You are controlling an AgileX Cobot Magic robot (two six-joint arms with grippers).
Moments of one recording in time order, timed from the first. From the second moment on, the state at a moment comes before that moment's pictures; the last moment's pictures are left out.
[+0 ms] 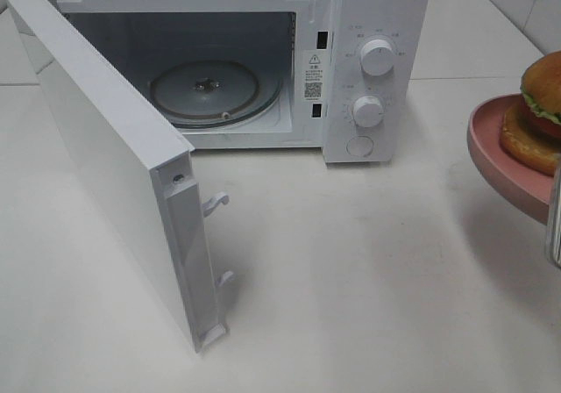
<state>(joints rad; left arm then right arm) 0.01 0.00 -0.50 -0.07 1.04 0.00 0.64 0.86 -0.47 -0.56 0.77 -0.24</state>
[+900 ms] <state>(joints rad) 0.01 0.00 -0.50 -0.07 1.04 0.00 0.64 1.06 -0.47 -0.75 0.92 0.45</state>
